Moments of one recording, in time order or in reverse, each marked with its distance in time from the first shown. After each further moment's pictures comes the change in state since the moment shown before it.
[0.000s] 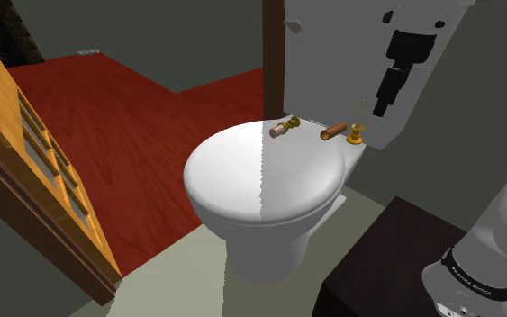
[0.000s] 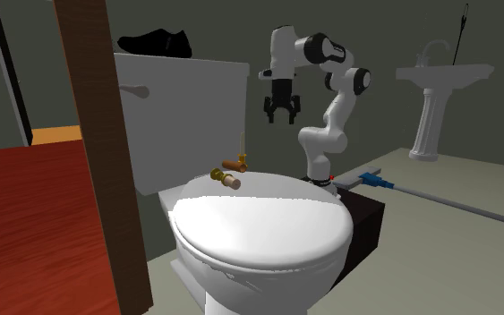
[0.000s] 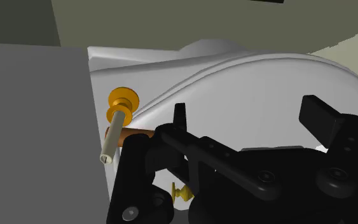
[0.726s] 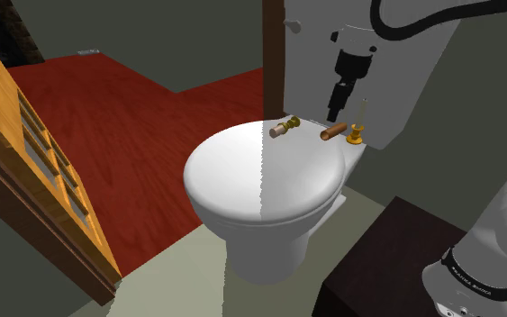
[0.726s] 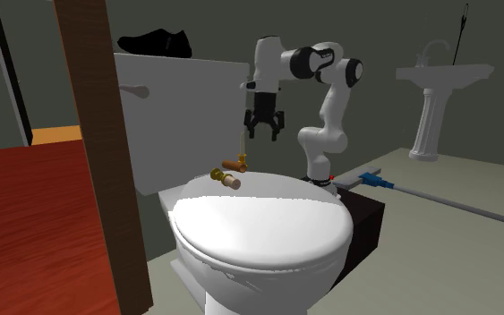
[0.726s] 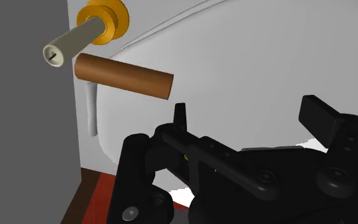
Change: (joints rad) arm 0.034 0.284 0.020 0.062 -0.026 0.278 -0.100
